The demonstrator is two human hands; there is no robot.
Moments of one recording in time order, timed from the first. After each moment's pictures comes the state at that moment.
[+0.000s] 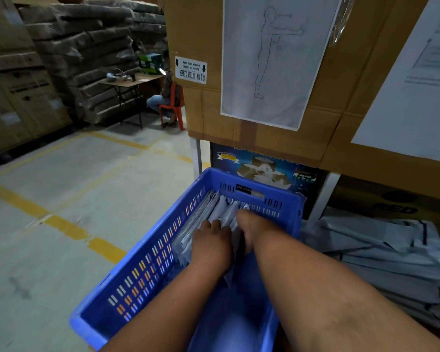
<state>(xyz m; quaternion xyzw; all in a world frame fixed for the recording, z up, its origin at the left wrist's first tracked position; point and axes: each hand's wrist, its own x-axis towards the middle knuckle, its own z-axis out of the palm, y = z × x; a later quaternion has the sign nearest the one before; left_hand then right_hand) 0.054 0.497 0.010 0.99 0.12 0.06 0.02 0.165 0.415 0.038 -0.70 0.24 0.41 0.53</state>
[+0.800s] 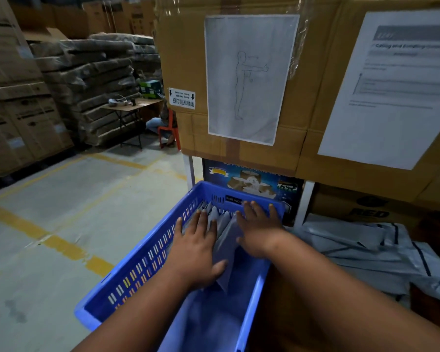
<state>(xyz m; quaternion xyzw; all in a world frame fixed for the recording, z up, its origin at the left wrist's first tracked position) -0.009 0.503 0.072 1.00 0.02 0.06 -0.06 0.123 0.326 0.093 -0.95 -0.30 0.09 -0.09</state>
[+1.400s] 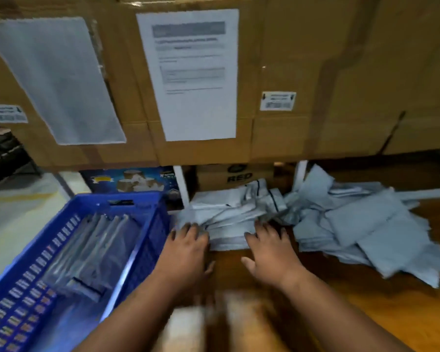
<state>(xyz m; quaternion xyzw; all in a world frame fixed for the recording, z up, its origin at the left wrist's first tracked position) -0.004 0.223 0.088 0.98 -0.17 0.03 -0.07 0.005 -0.018 0.052 -0.99 -0.10 0.03 0.02</state>
